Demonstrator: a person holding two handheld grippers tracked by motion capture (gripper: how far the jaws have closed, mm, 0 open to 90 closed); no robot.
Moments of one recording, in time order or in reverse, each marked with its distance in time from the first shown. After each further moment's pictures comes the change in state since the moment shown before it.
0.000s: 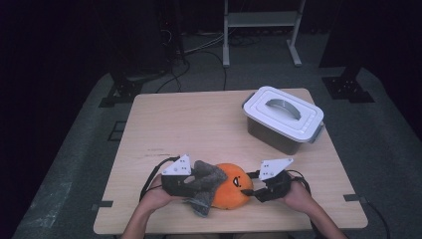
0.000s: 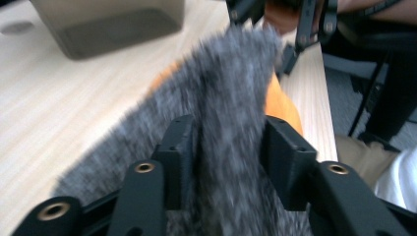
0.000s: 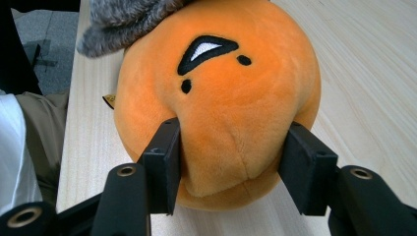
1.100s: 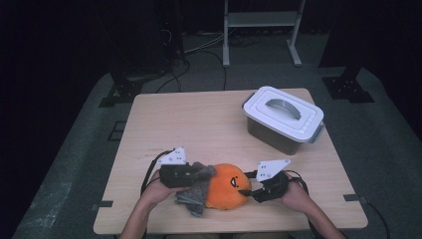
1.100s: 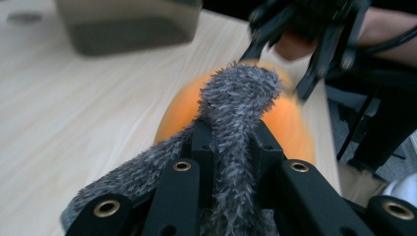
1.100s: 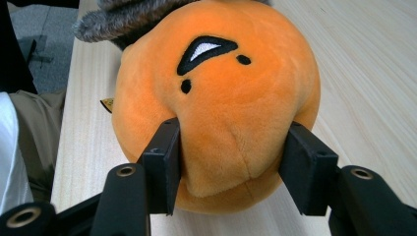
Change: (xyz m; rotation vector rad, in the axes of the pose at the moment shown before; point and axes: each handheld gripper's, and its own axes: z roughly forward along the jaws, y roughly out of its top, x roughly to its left) left arm 0.019 0.000 0.003 -0.057 -0.035 -0.106; right arm 0.003 0.004 0.005 -0.003 -0.009 -0.033
